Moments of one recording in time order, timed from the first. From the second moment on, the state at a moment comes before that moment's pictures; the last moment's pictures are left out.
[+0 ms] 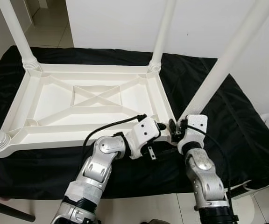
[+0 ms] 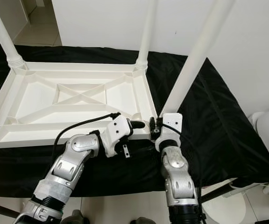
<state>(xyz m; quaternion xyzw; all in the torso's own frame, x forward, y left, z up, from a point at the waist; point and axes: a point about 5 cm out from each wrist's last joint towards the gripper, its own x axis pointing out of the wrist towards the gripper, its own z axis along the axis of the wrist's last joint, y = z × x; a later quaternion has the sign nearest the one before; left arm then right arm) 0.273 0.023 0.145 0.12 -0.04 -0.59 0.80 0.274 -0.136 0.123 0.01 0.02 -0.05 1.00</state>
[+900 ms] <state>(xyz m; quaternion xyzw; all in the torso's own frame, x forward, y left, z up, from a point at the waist) 0.270 0.023 0.142 0.12 -0.03 -0.59 0.79 0.261 -0.150 0.123 0.03 0.02 -0.04 1.00</state>
